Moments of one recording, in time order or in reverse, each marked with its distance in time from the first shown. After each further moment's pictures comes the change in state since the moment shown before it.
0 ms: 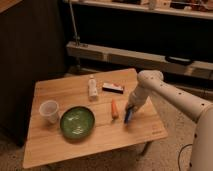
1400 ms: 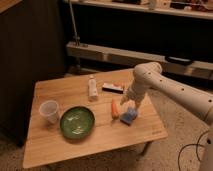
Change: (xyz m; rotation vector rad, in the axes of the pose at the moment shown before) arm -0.003 0.011 0.025 -0.035 0.016 -0.033
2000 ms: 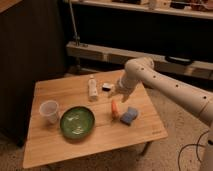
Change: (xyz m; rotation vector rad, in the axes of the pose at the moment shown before) arm -0.014 -0.085 -0.061 0.070 0.108 -0.218
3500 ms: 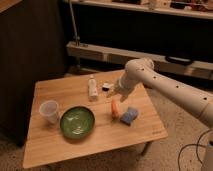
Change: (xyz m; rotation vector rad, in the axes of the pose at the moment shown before) arm 0.004 -0.024 0.003 0.103 0.028 -0.059
